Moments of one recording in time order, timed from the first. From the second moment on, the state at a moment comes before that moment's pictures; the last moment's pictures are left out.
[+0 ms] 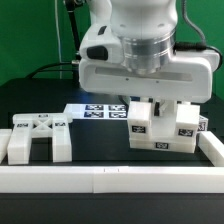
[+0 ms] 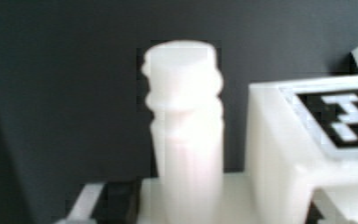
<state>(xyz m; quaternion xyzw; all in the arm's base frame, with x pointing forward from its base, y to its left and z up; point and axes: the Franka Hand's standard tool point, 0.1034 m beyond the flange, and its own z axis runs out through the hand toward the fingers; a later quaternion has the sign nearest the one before) 0.550 0.029 0.073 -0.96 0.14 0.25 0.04</state>
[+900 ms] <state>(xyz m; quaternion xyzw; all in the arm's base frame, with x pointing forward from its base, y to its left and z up) 0.527 0.000 0.059 -0.87 0.16 0.47 0.03</state>
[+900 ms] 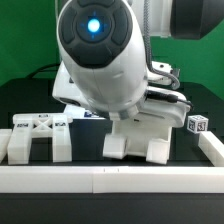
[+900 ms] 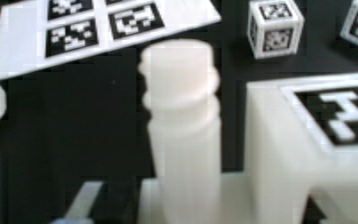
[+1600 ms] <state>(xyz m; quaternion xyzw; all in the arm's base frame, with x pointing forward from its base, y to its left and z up) 0.531 -0.016 0.053 -0.87 0.16 0.46 0.04</state>
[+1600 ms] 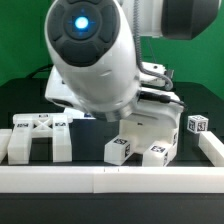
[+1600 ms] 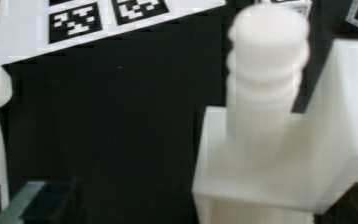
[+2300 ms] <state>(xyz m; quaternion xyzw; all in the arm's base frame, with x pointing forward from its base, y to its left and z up) 0.541 -0.039 0.049 -0.88 0.19 0.44 0.04</state>
